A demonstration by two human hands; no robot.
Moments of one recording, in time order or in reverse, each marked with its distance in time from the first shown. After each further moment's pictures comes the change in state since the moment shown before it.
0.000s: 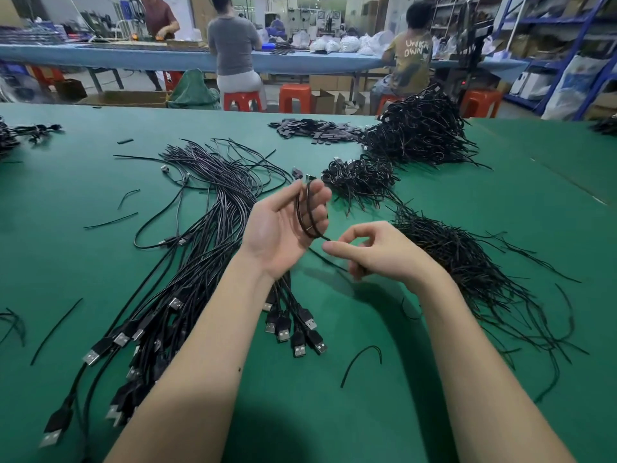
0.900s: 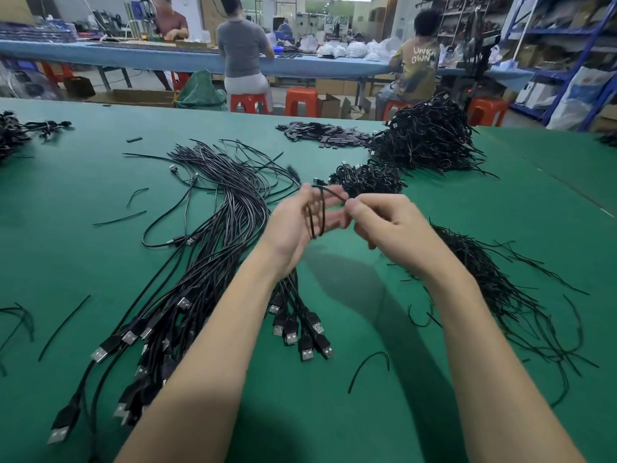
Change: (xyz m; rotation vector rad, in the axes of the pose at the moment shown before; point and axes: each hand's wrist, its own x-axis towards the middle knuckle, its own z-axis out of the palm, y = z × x) left_hand 0.010 -0.005 0.001 0.444 0.173 0.138; right_hand -0.006 -0.036 -0.005 -0.153 0.205 -0.365
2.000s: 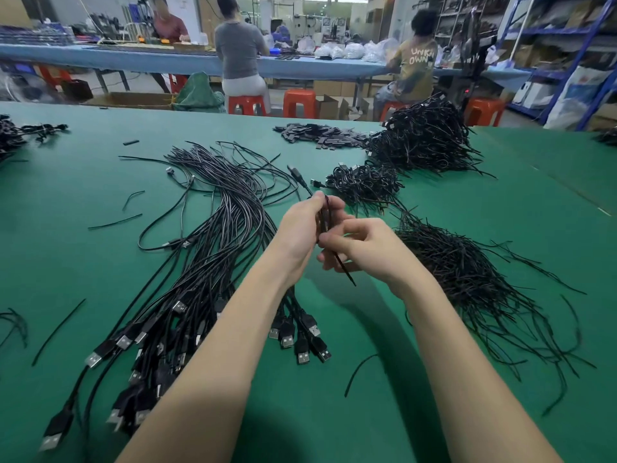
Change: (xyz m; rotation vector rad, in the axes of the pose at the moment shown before) left_hand 0.002 -0.010 0.014 0.086 0.084 -0.060; right_hand 0.001 0.011 0.028 0.297 -0.099 0.315
